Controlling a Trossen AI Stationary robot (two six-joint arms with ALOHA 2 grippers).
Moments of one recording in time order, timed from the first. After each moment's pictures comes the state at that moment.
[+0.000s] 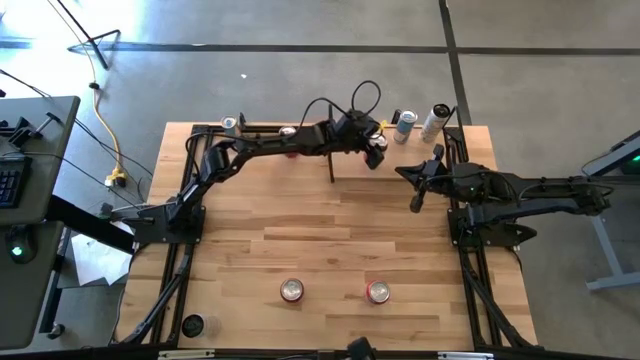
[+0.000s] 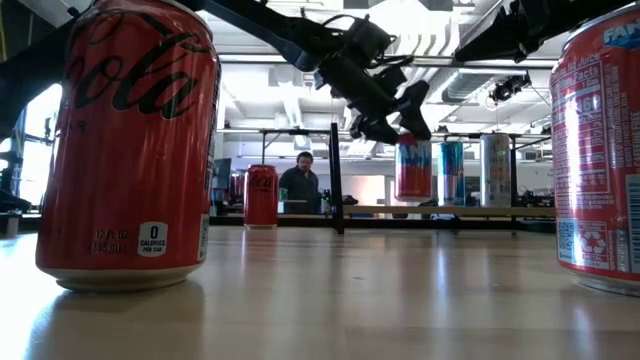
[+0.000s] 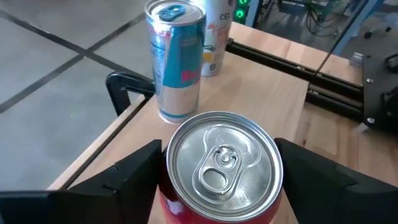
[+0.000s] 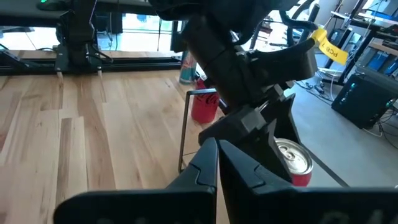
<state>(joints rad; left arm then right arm) 0.33 2.29 1.99 -0.21 -0.10 -0.12 -0.01 0.62 0.58 -0.22 0.46 -0.06</state>
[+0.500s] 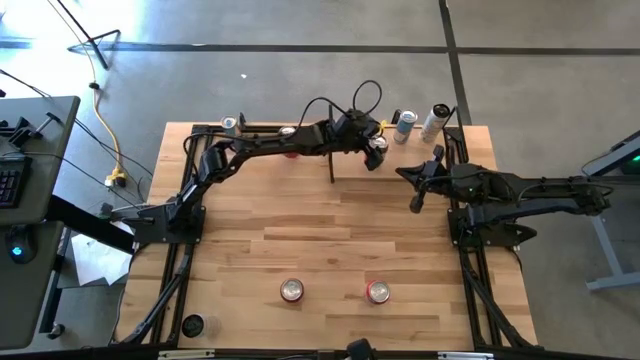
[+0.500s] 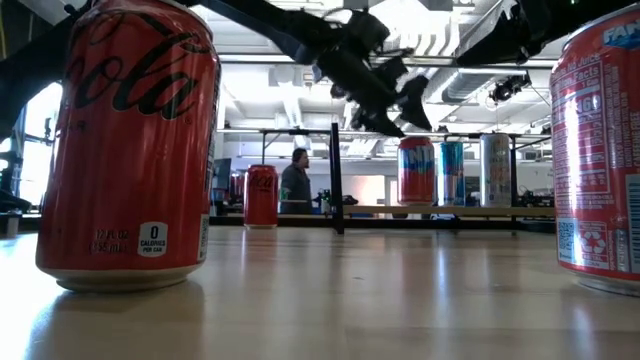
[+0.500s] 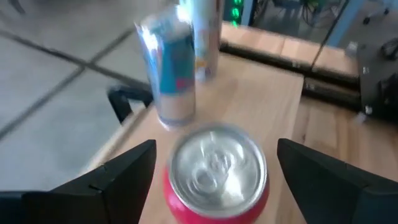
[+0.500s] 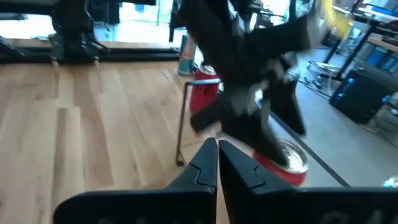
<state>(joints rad) 0.33 2.25 1.99 -0.22 -0.11 -0.04 -0.01 0.62 0.58 -0.26 0.47 -0.06</state>
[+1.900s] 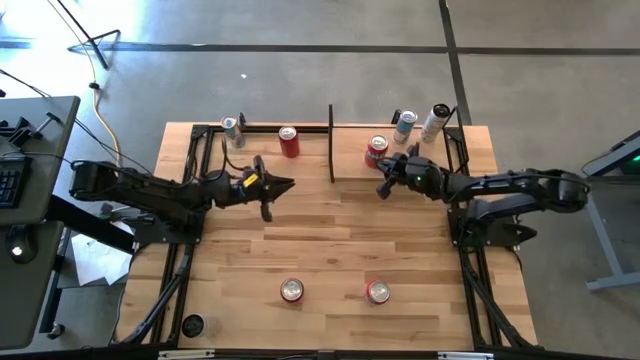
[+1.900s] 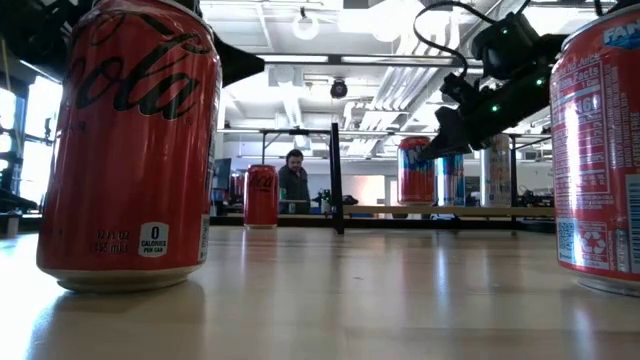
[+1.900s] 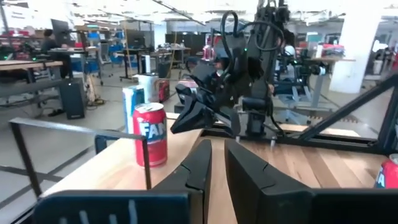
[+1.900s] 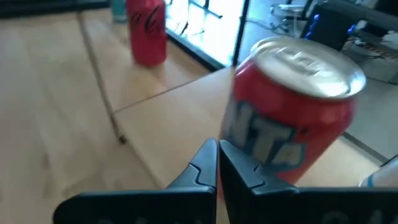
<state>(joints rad) 0.10 1.16 0.30 0.93 -0.14 -0.02 -0.35 1.17 0.37 0.40 0.34 0.03</state>
